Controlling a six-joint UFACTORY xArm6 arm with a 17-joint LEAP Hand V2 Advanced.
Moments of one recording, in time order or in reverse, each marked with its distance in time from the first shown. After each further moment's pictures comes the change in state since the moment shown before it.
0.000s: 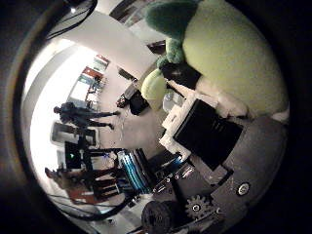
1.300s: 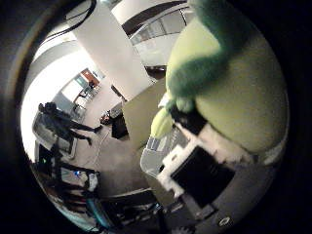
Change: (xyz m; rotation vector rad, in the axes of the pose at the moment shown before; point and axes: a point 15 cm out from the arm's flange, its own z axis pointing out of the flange) arm 0.029 -0.094 0.087 0.275 0.180 0.032
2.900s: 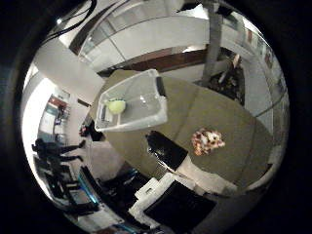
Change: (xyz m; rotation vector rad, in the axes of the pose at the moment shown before) arm 0.344 0.302 -0.122 -0.384 0.333 0.319
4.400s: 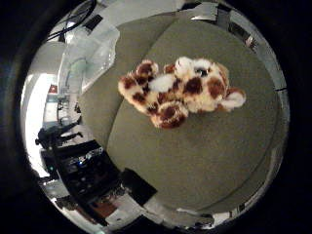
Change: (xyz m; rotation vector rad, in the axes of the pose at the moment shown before) arm 0.026 0.050 0.277 -0.324 -0.039 -0.272
